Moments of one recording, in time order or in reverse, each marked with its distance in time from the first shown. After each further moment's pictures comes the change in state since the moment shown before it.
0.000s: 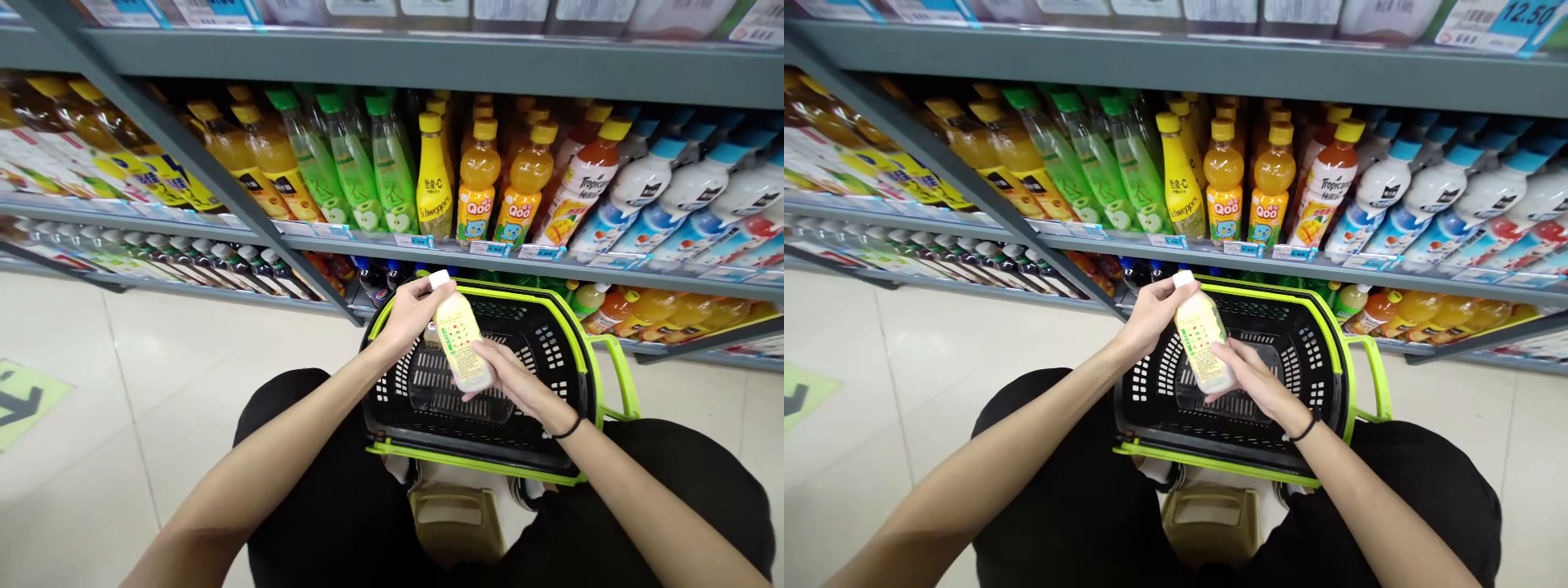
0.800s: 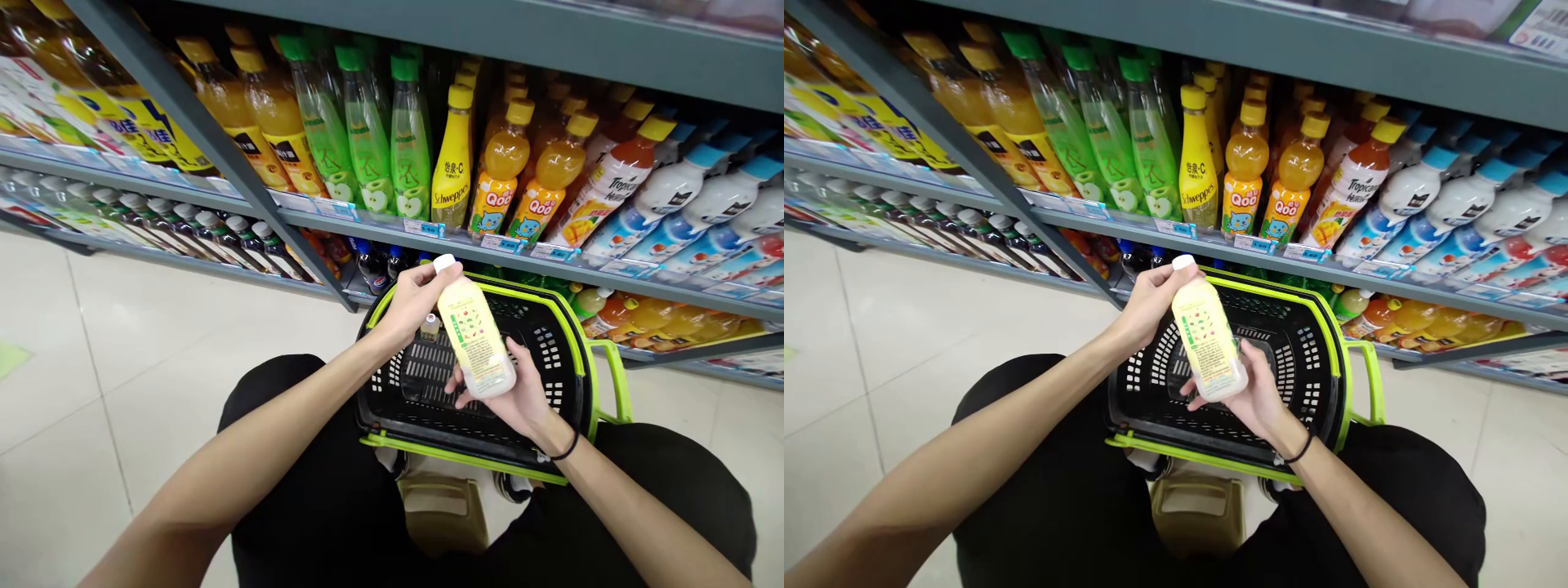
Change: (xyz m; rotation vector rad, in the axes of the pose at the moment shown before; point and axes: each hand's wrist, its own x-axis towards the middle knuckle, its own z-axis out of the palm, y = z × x) left_hand -0.006 0.013 -0.006 -0.058 -0.040 0.039; right_hand -0.014 0.004 0.021 0.460 -0.179 -0.045
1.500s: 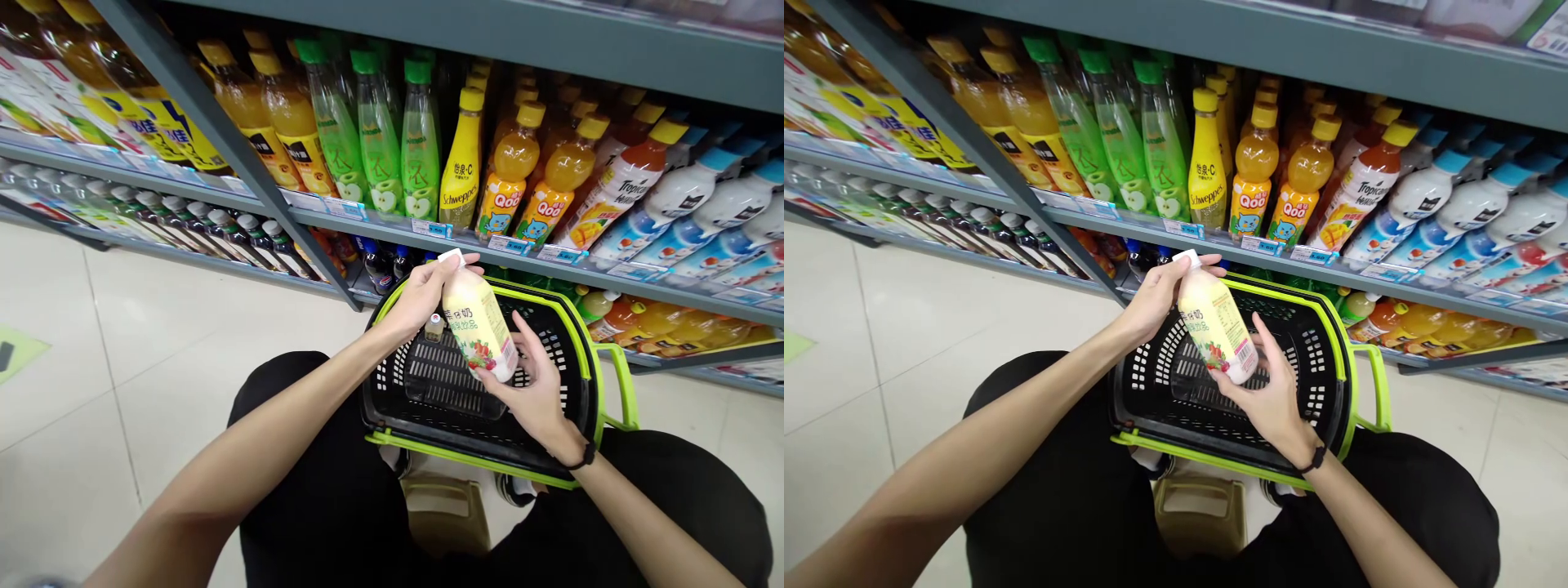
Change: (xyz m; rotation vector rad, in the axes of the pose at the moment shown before) left_hand 0.003 0.008 -0.006 0.008 -0.200 0.100; right_hand -0.010 0.005 -0.018 -1.156 0.451 -0.672
